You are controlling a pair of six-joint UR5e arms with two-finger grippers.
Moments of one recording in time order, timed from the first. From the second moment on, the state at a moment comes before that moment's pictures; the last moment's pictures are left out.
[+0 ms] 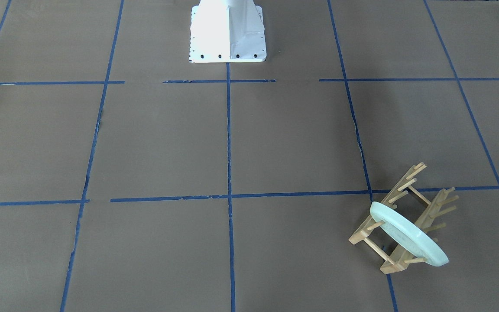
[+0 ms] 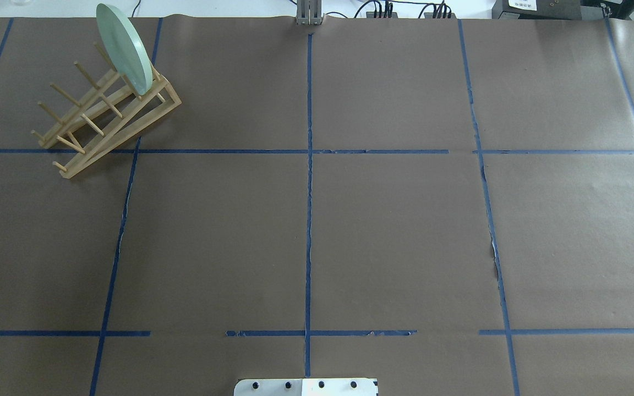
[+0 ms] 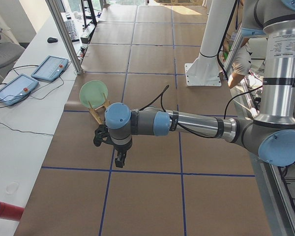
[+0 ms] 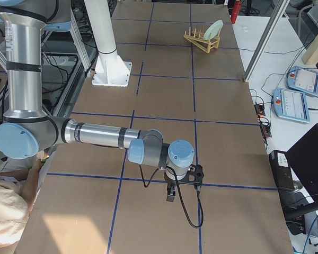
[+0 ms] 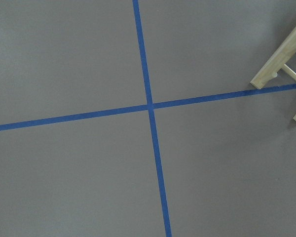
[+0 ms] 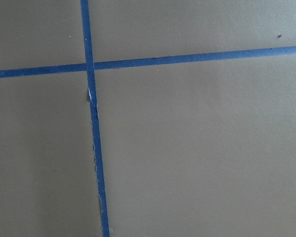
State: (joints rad) left arm -1.63 -1.57 -1.72 -1.45 -2.39 0.16; right arm 1.62 -1.62 1.56 -1.62 2.32 -0.02
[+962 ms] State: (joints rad) left arm -1.62 -1.78 -1.66 -1.59 -2.23 0.15; right arm 1.62 -1.62 1.56 -1.62 2.32 -0.02
